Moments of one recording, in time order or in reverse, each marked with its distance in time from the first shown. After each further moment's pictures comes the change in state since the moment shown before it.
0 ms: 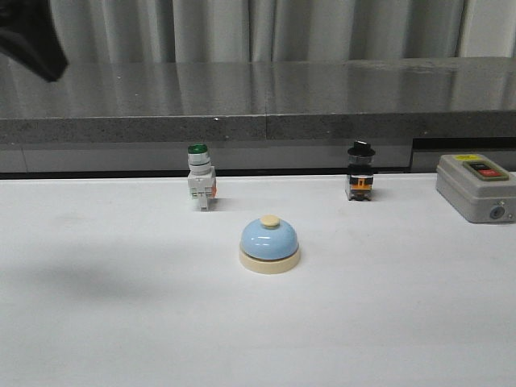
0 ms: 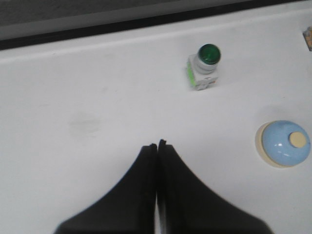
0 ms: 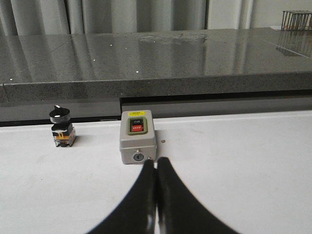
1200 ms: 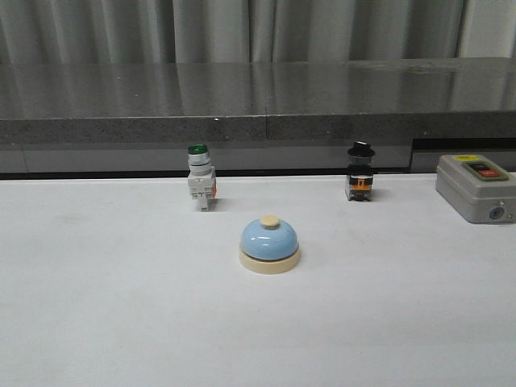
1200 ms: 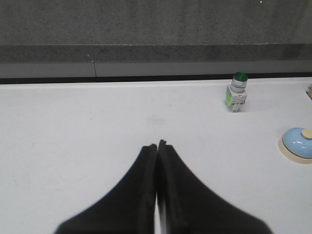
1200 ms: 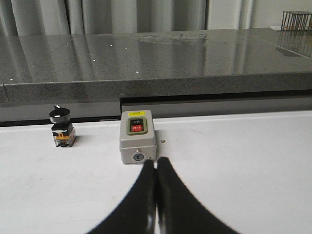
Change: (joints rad) left arm 0.164 -1.115 0.699 0.063 -0.106 -0.003; right arm 0.000 0.000 0.000 0.000 0.000 0.001
